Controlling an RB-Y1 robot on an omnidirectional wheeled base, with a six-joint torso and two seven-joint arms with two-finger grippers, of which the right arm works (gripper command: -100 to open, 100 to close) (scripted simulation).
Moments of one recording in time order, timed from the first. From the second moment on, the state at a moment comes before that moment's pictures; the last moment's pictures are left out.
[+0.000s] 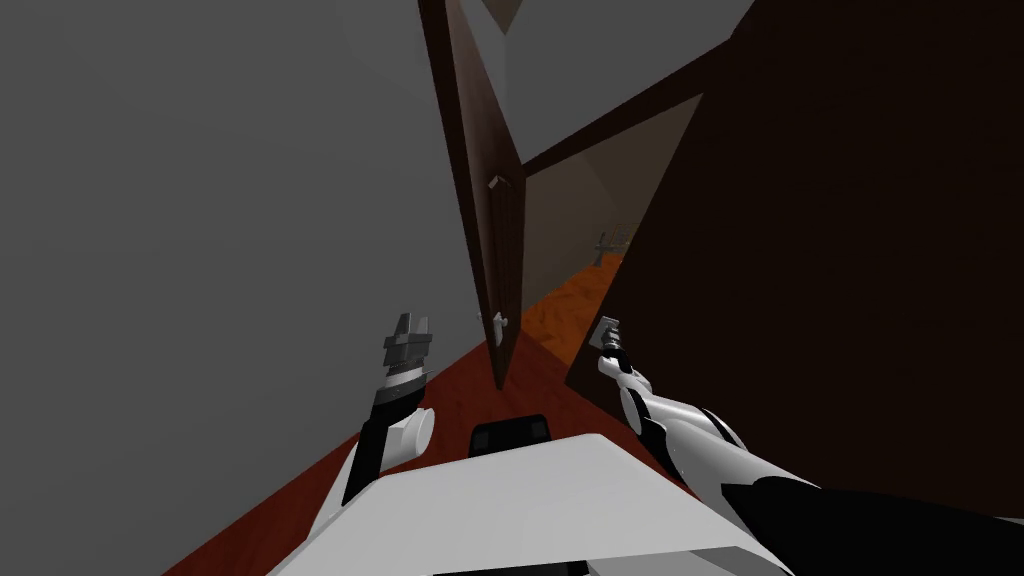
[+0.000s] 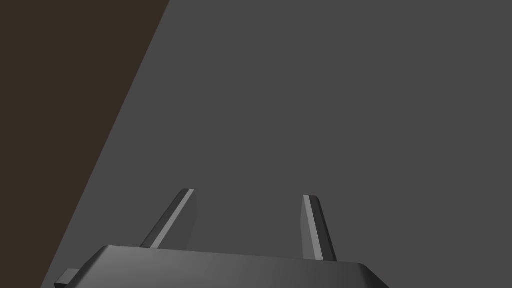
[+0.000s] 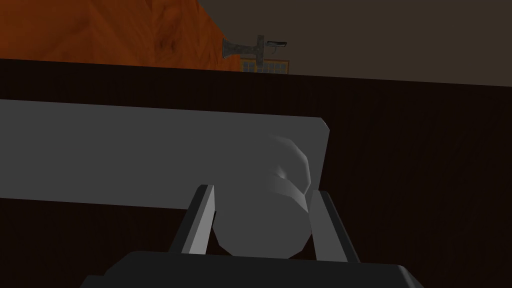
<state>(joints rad) -0.36 -0.49 -0.48 -0.41 -0.28 -0.58 -0.02</state>
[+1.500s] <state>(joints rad) -0.42 -0.45 -0.34 -0.39 -0.21 -0.60 -0.11</state>
